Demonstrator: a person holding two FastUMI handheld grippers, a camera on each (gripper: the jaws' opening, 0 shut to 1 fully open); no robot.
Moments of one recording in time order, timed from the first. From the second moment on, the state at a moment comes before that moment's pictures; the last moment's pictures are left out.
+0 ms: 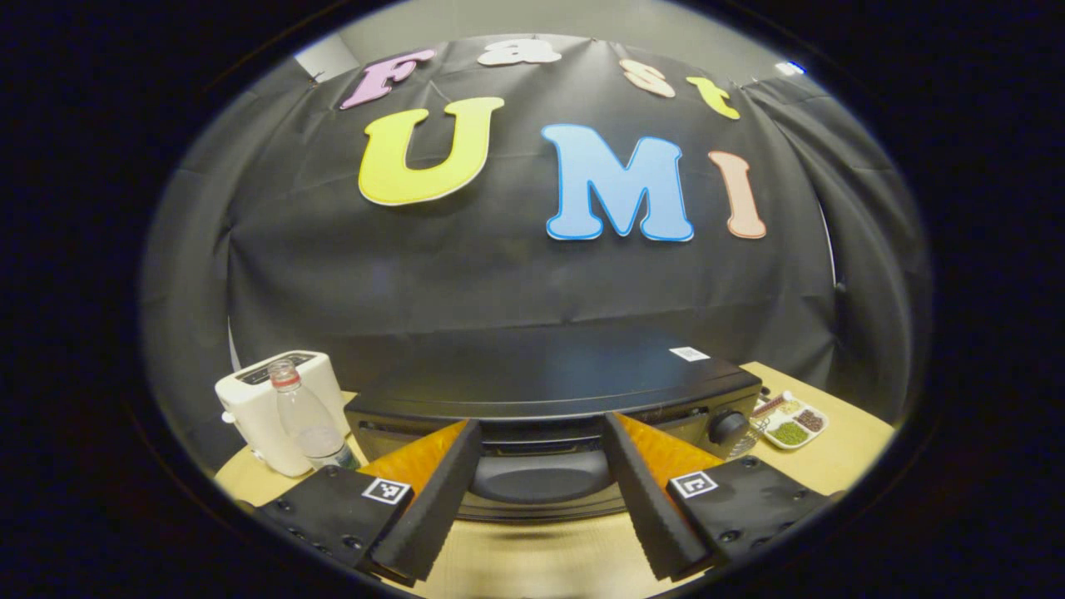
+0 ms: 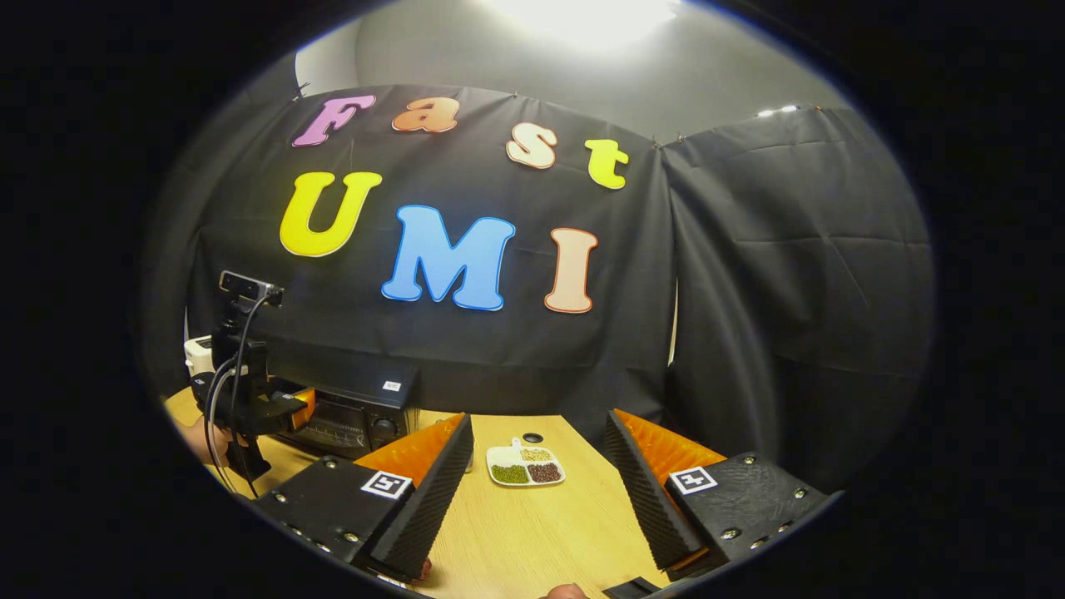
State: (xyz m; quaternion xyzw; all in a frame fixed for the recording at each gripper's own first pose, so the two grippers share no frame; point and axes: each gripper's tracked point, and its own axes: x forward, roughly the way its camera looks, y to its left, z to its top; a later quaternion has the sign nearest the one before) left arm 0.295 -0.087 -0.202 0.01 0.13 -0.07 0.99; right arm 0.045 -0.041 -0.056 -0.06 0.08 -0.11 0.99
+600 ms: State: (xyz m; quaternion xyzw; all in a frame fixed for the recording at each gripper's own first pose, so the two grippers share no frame) left arm 0.232 -0.084 -0.223 0.03 0.16 -0.06 0.98; right arm 0.036 -0.039 -0.060 -0.05 0.08 -0.08 0.99
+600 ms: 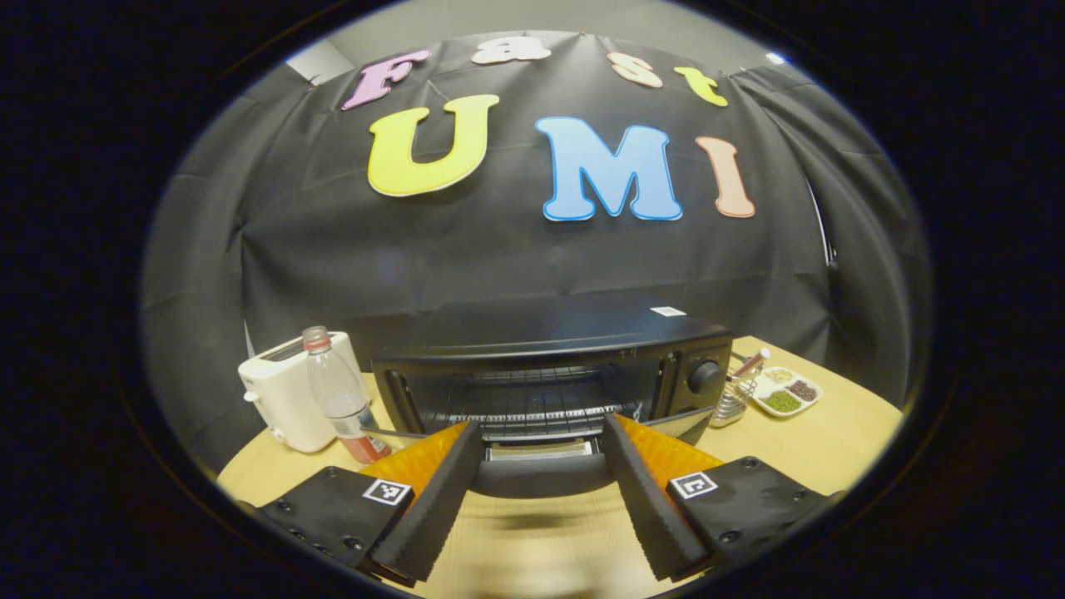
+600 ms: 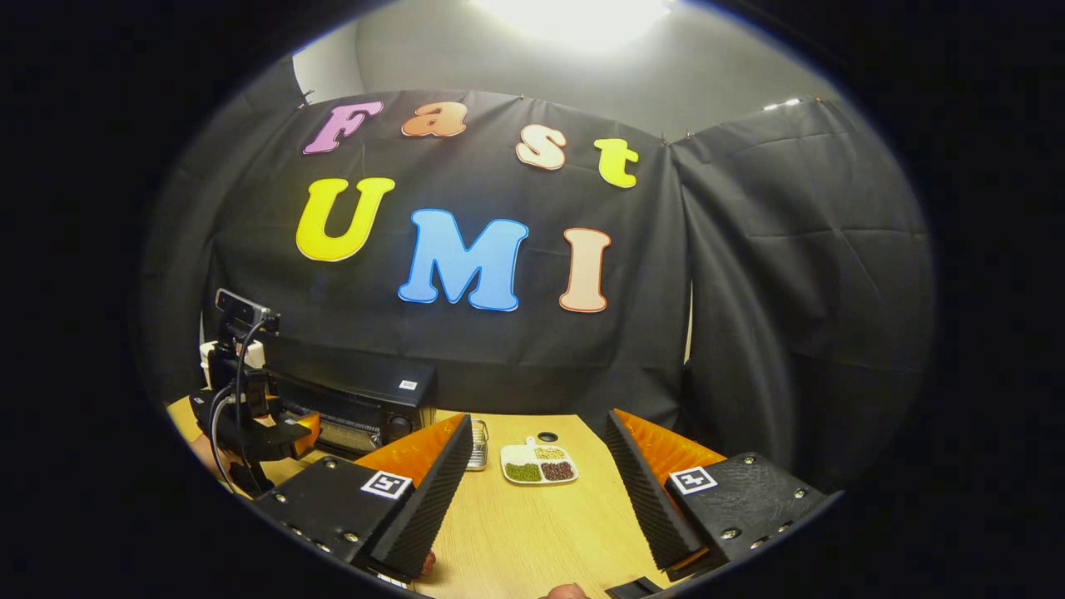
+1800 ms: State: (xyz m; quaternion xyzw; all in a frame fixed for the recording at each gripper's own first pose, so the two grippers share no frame) left arm 0.158 -0.081 -0.318 0.01 0.25 -0.05 0.97; right arm 0.017 -0.029 -0.092 -0.05 0.13 0.00 0.99
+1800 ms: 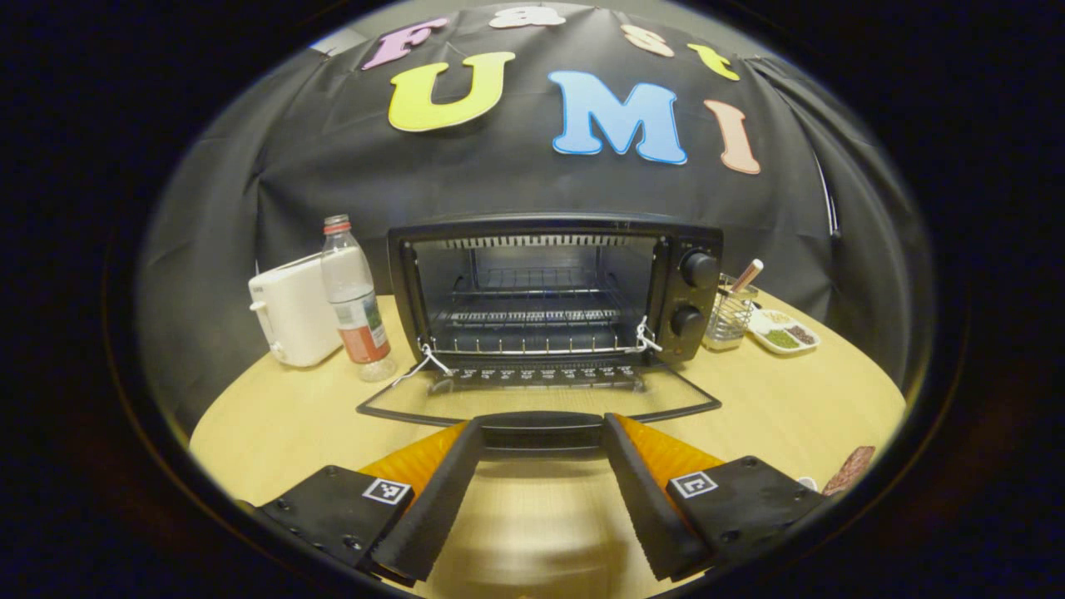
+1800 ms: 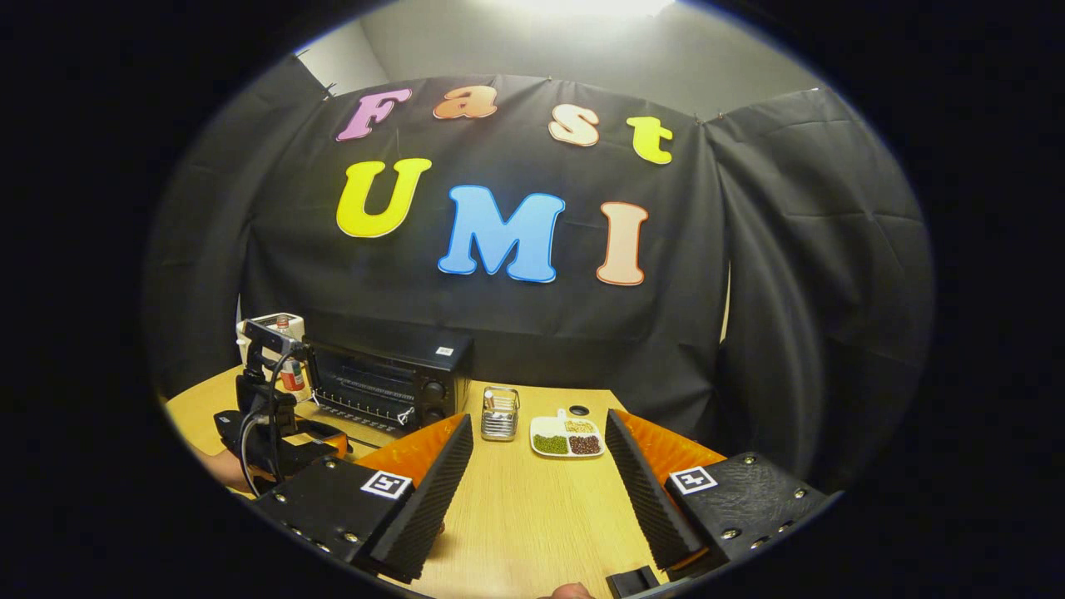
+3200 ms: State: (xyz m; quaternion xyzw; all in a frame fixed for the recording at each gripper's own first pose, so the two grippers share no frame) left arm 0.081 0.021 -0.061 0.00 0.05 0.04 1.00; right arm 0.021 0.045 -0.223 0.15 0.31 0.13 0.93
